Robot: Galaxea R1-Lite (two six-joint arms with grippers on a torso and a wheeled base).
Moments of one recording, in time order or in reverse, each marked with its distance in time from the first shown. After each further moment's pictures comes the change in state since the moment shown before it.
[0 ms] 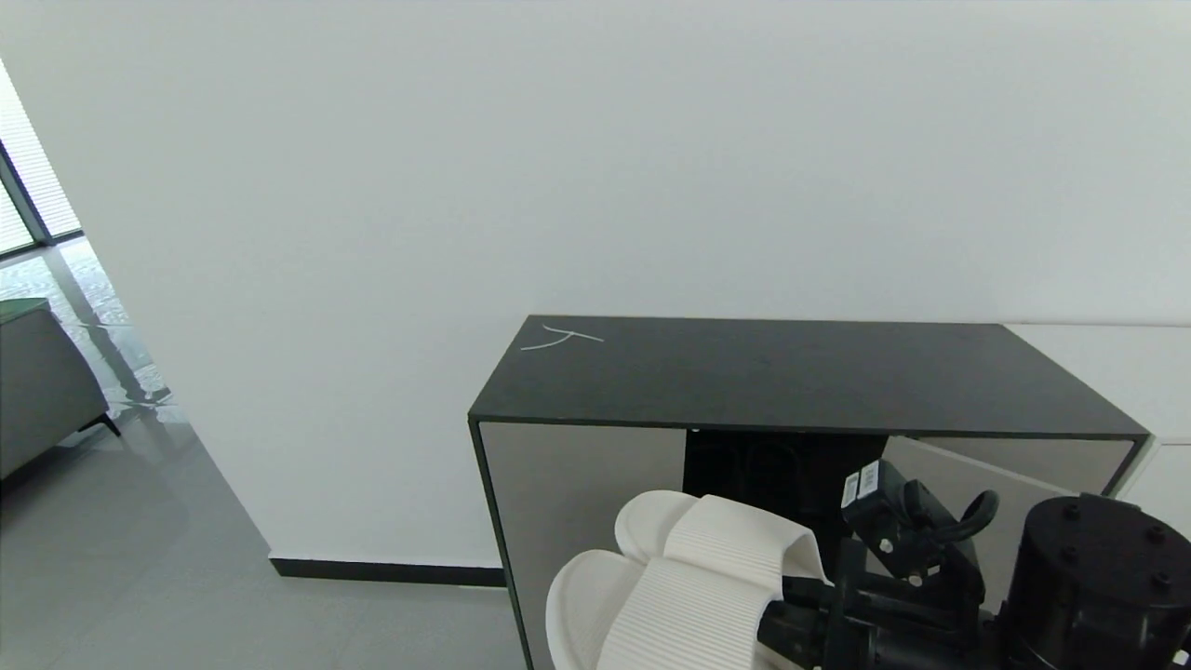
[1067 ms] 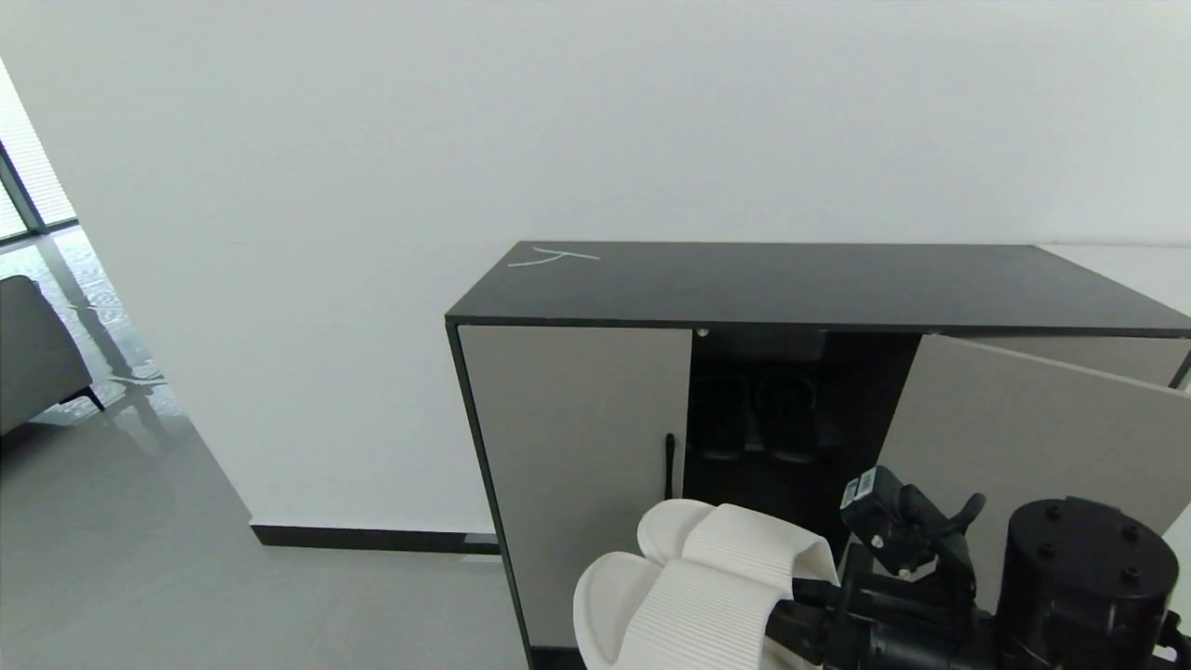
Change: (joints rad) left arm 0.001 0.000 0.000 0.000 0.000 -0.001; right arm -0.046 0.029 0.032 -0.004 0.002 0.003
